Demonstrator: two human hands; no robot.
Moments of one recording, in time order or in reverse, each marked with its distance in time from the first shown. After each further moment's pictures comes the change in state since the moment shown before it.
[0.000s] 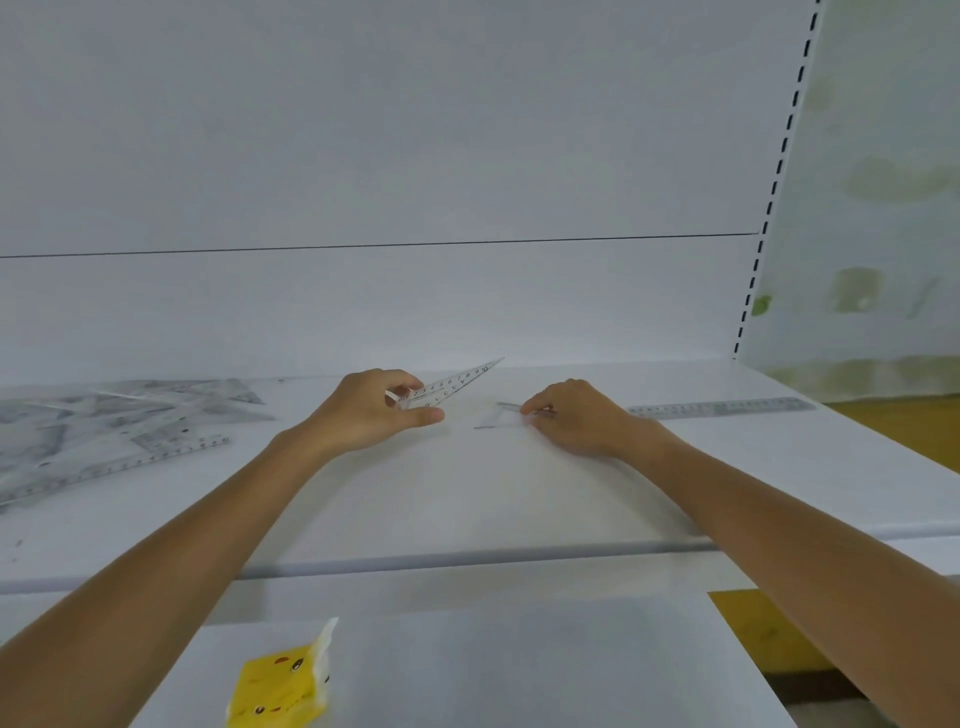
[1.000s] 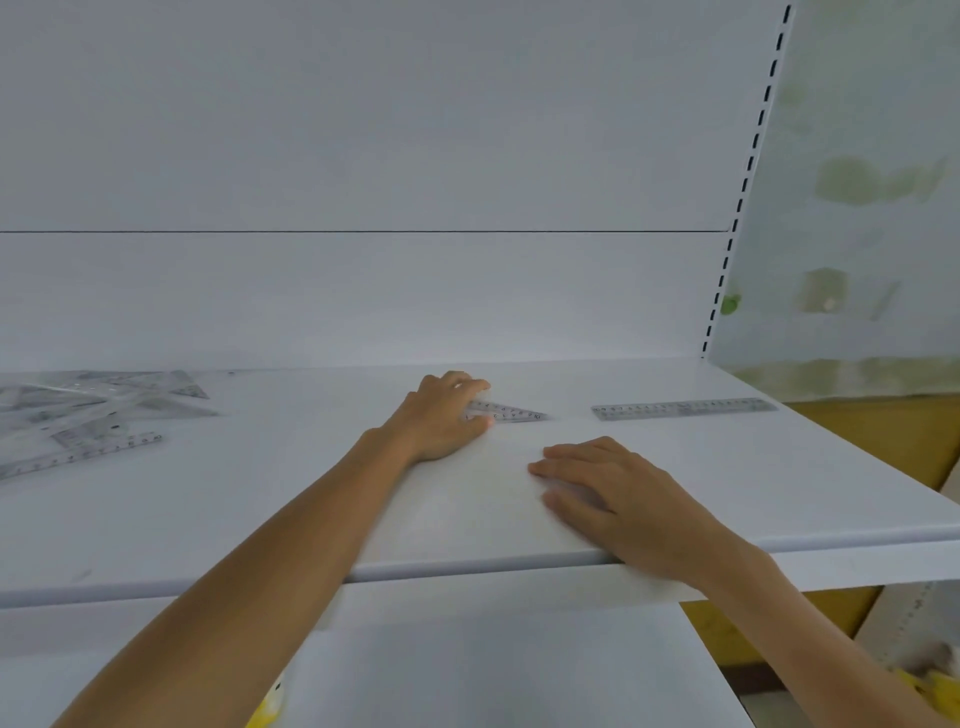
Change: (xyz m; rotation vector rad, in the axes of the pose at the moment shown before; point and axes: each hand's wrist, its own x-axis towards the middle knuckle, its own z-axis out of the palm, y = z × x) left_hand 0.034 0.059 0.085 0.298 -0.159 0.185; right_hand -0.115 0.011 -0.008 -0.049 0.057 -0.106
